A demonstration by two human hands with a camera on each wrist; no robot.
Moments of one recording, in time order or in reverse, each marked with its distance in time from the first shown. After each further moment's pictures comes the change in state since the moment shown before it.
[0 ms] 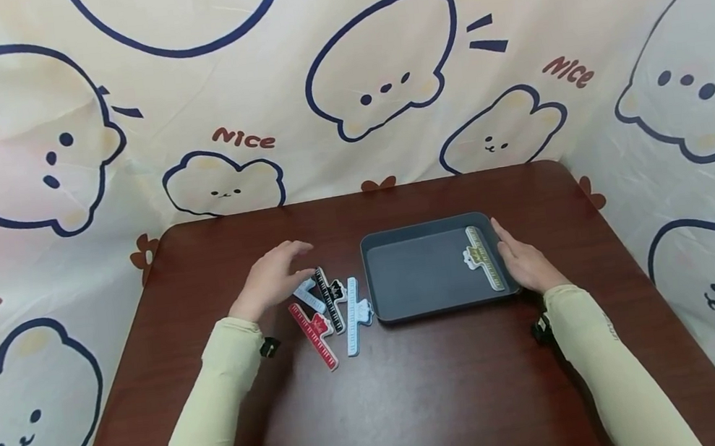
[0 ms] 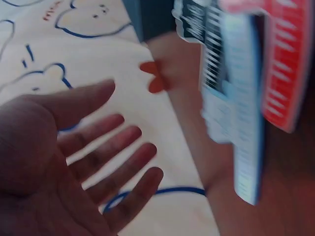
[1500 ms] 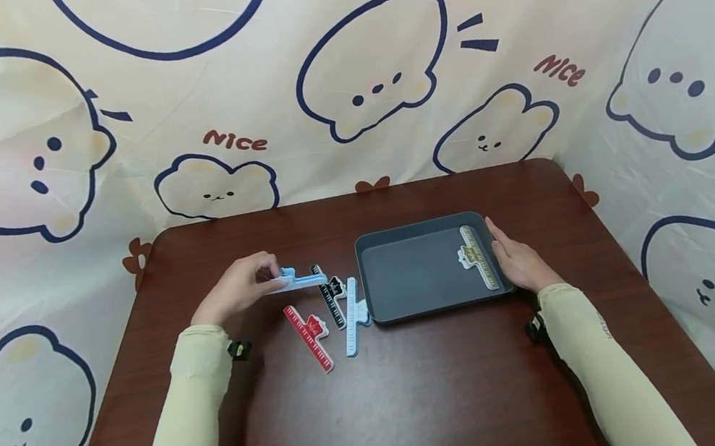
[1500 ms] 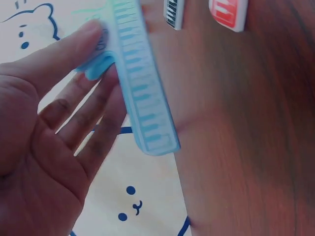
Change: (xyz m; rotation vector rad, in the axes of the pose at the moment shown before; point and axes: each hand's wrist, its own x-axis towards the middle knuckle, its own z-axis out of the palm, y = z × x) left_hand -0.008 -0.056 -0.012 -0.171 -0.063 0.079; right_hand 0.000 0.002 0.001 -0.010 0.018 -0.005
